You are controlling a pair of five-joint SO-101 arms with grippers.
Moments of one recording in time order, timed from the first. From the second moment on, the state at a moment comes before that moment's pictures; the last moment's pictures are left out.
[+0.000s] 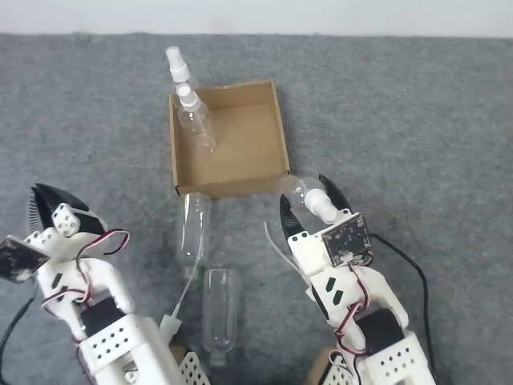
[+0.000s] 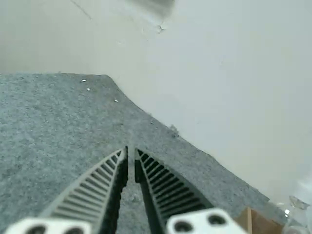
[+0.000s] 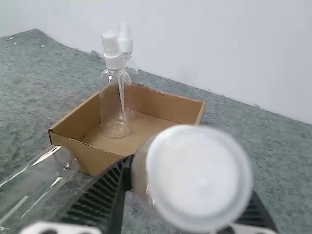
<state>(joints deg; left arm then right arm) -38.5 -81.7 97.7 2.2 27.1 -29.3 -102.7 95.0 28.7 4.4</state>
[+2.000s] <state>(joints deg) -38.9 -81.7 97.7 1.8 27.1 -44.6 -30.8 36.9 28.4 1.4</state>
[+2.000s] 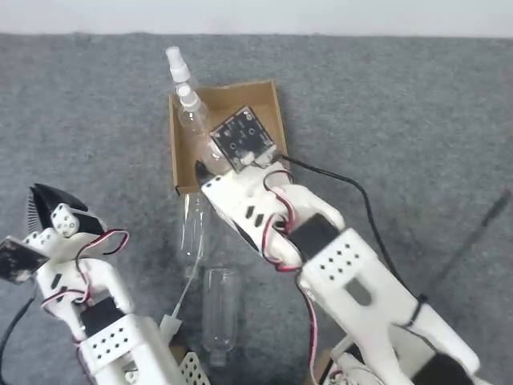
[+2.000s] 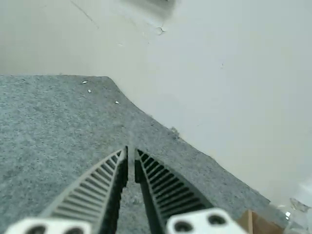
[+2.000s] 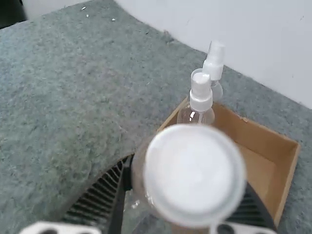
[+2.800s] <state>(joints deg) -38.9 -81.7 97.7 1.8 27.1 -44.6 -3.7 25.0 18.6 1.4</state>
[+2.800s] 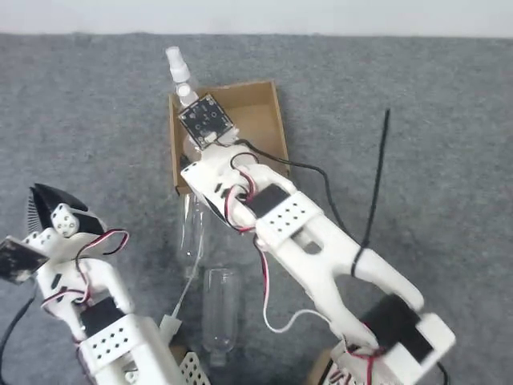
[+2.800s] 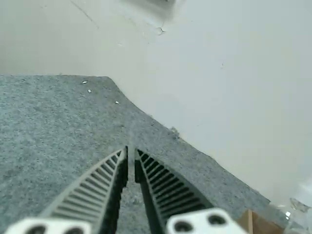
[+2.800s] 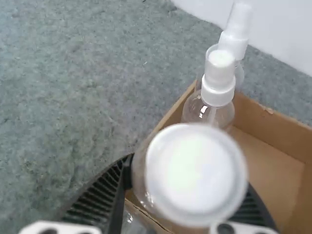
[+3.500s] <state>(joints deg) -38.9 -81.7 97.7 1.8 27.1 -44.6 15.1 14.8 18.3 1.2</state>
